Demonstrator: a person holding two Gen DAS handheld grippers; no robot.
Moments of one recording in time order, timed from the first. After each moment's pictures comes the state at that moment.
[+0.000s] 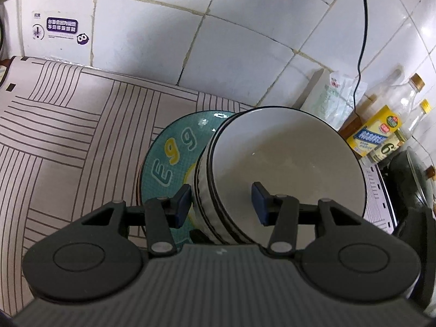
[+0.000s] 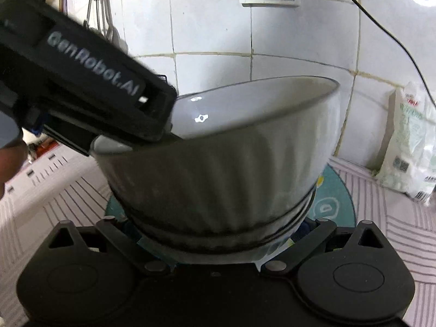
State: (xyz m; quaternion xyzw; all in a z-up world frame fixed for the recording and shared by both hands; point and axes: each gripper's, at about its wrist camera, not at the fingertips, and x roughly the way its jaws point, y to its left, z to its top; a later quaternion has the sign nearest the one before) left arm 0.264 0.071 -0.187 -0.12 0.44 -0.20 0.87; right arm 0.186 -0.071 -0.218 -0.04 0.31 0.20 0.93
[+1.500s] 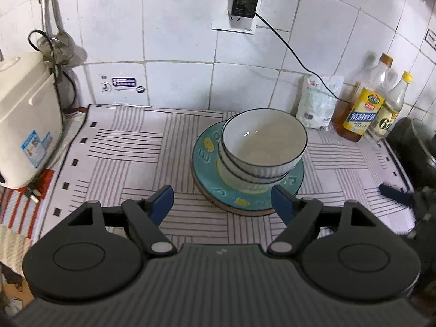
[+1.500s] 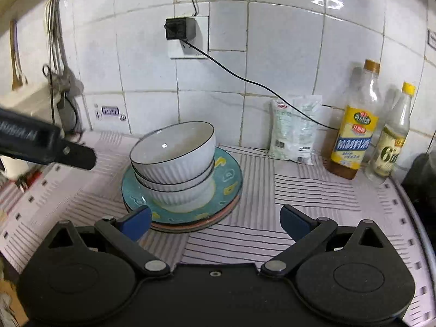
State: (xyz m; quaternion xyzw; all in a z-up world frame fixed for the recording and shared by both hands) left arm 0.122 0.091 -0.083 -0.01 0.38 -0.12 0.91; right arm 0.047 -0.108 -0.108 -0.01 0.33 0.02 0.94
